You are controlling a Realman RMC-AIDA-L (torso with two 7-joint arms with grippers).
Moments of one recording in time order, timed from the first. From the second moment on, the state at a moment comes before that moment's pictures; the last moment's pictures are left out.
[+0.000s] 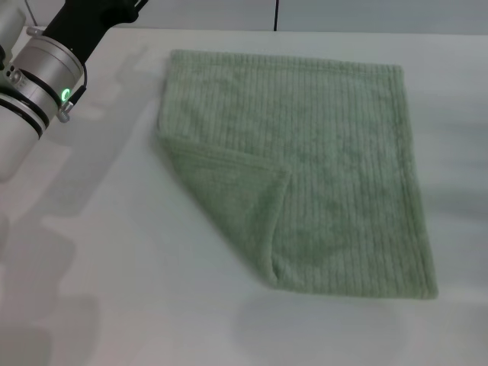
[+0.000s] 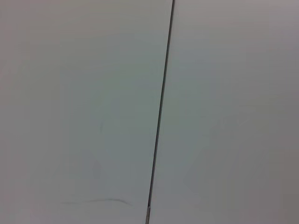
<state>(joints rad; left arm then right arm) -0.69 -2.08 -2.08 -0.14 0.54 -1.04 2.65 0.40 2.08 -1.59 -0.31 -2.55 1.05 2.95</state>
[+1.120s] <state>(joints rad) -0.69 -2.08 -2.08 -0.14 0.54 -1.03 2.65 0.41 2.08 -1.70 -0.31 -2.56 1.02 2.95</state>
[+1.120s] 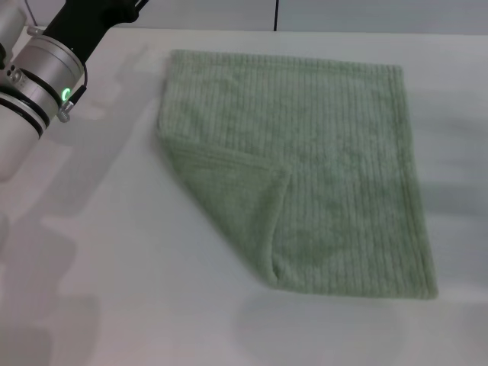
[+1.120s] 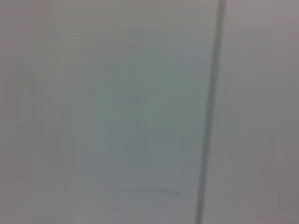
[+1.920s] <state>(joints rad) -0.69 -2.08 -2.08 -0.15 0.54 -1.03 2.65 0.41 2.07 -2.02 -0.39 -2.56 0.99 2.95</state>
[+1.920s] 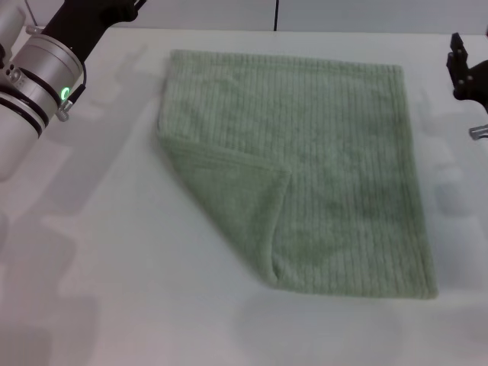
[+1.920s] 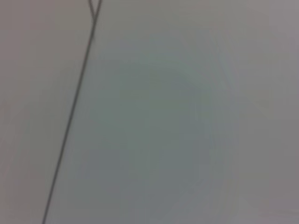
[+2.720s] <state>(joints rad) -0.68 -2.08 -2.08 -0.16 0.54 -1.04 2.65 0.34 2.07 -1.81 -0.89 -2.56 0.15 2.83</state>
